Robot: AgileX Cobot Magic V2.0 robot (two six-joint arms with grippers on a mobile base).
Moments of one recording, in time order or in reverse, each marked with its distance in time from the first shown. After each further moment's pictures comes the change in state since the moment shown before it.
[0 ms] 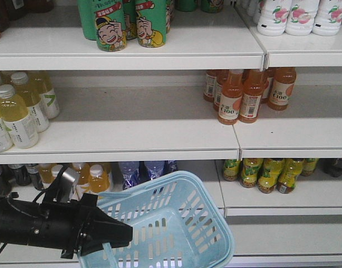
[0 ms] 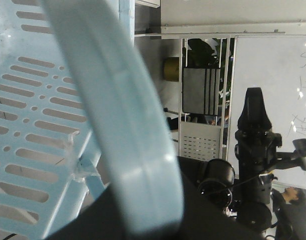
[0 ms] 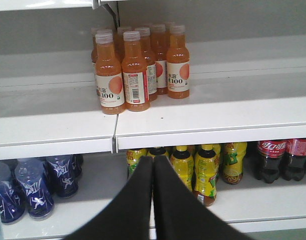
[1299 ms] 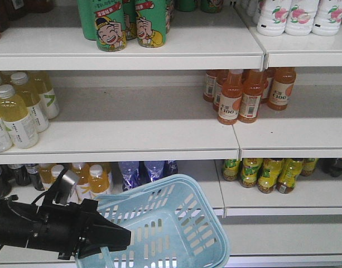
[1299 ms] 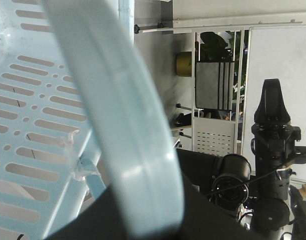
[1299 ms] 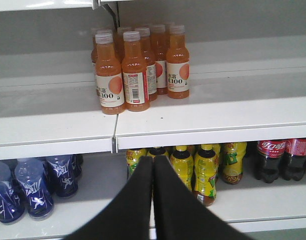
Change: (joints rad) left arm 0.000 -0.009 0.005 0.029 -0.027 0.013; right arm 0.000 0.000 0.000 0.000 0.000 0.000
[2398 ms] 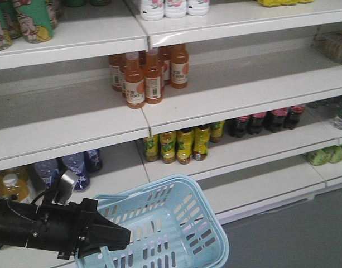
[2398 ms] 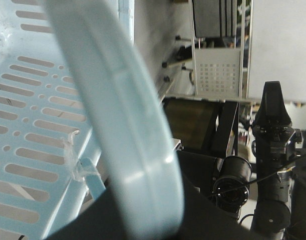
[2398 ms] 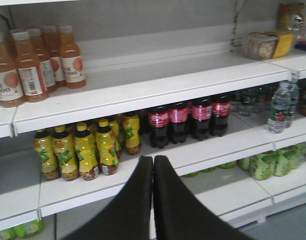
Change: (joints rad) left arm 0.000 0.000 0.000 -0.001 -0.003 0.000; right arm 0.000 0.000 0.000 0.000 0.000 0.000
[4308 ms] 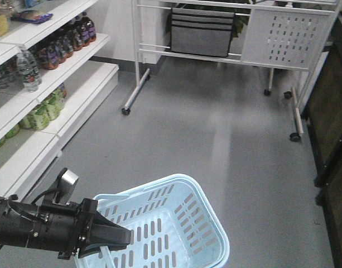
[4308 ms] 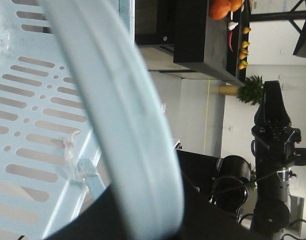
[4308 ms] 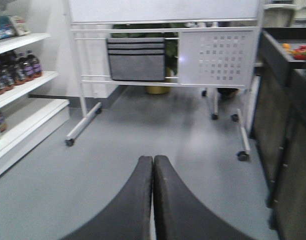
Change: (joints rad) left arm 0.000 0.000 0.000 -0.002 0.000 0.000; right arm 0.000 0.000 0.000 0.000 0.000 0.000
